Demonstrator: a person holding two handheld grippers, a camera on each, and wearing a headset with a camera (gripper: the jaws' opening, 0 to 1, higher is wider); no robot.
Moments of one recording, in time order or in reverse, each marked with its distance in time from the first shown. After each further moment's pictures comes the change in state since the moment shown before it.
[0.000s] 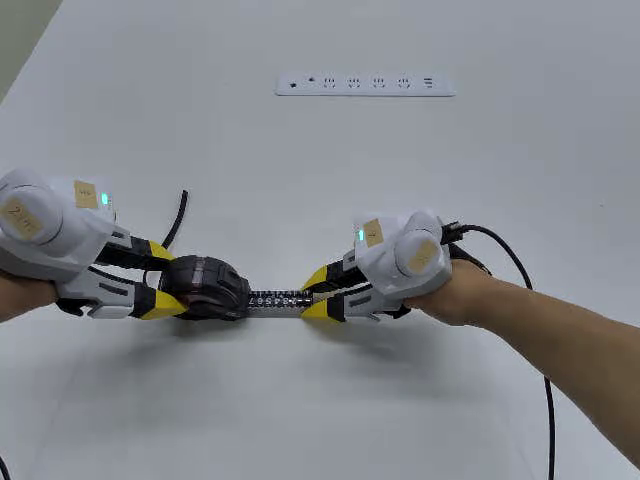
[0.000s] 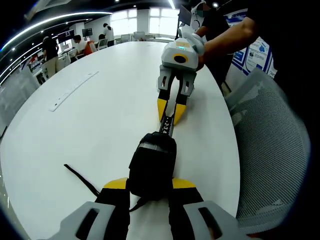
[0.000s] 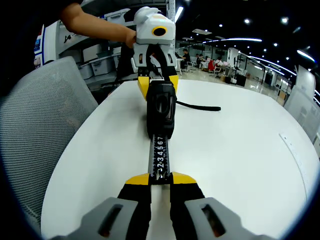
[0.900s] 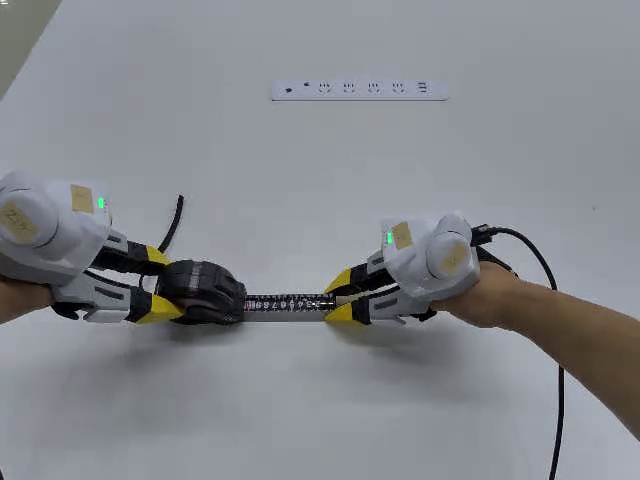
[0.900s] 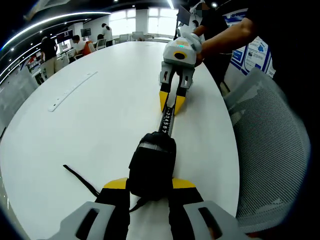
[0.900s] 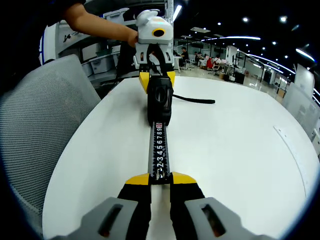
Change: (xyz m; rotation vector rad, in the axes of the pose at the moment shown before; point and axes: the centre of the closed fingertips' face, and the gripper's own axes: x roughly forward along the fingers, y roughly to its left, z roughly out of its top) left arm 0.001 -0.001 0.001 0.006 0.002 -0.012; right arm -0.024 -0.001 -0.023 0.009 0.023 -0.010
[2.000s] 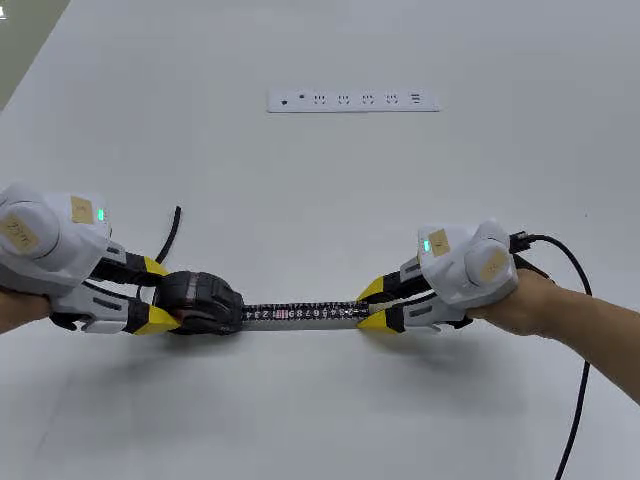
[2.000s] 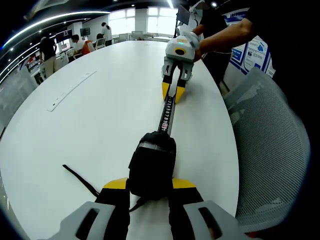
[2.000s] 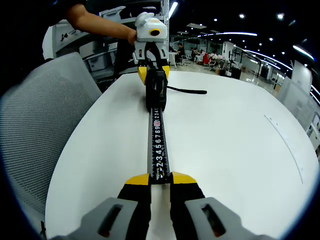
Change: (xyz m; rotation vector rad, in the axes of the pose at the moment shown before) left arm -0.001 -0.002 0.000 0.002 0.007 -0.006; right arm -0.036 0.000 -0.025 0.020 0.036 -0.025
